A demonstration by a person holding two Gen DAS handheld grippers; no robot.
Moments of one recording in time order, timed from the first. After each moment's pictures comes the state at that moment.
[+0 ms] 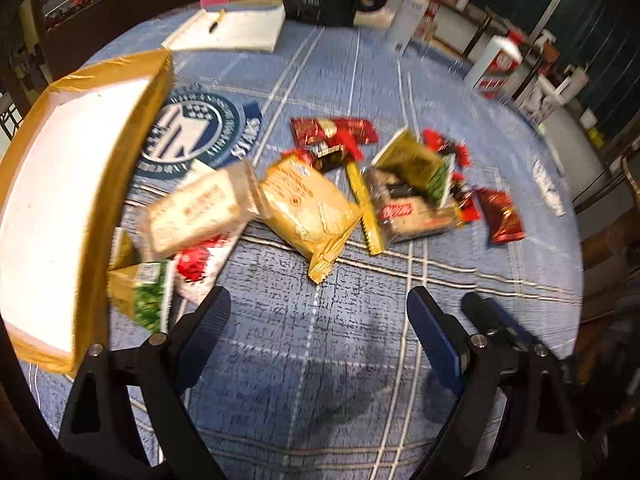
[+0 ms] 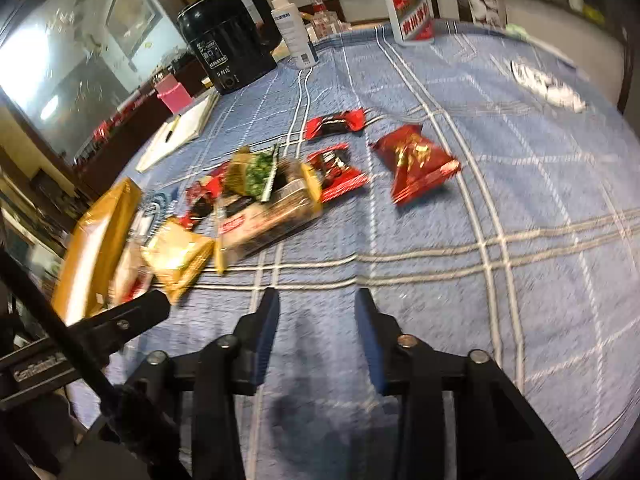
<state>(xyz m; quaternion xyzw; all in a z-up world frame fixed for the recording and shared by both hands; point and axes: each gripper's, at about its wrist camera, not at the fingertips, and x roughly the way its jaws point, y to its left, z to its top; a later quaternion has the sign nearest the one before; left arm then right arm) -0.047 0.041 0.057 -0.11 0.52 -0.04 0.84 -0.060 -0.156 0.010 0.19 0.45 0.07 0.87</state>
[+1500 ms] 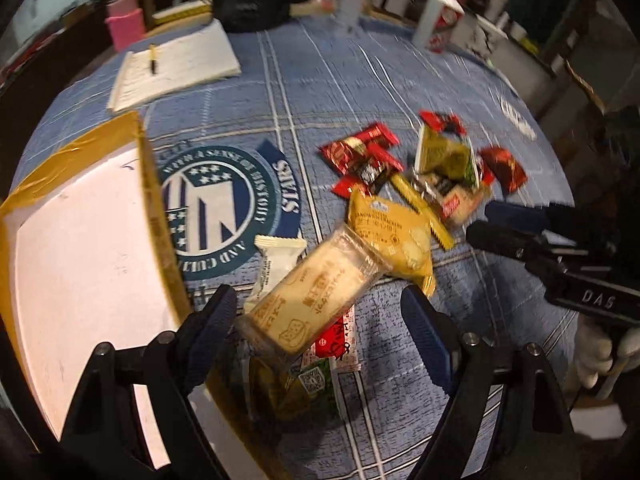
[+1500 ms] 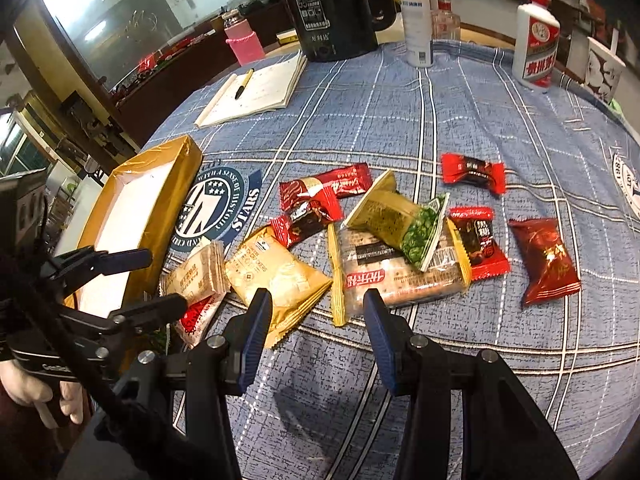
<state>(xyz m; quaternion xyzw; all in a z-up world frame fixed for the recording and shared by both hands) 0.011 0.115 0.048 0.05 0.53 -0.20 0.82 -0.001 -0.069 0.045 0.07 0.49 0.16 0.85</state>
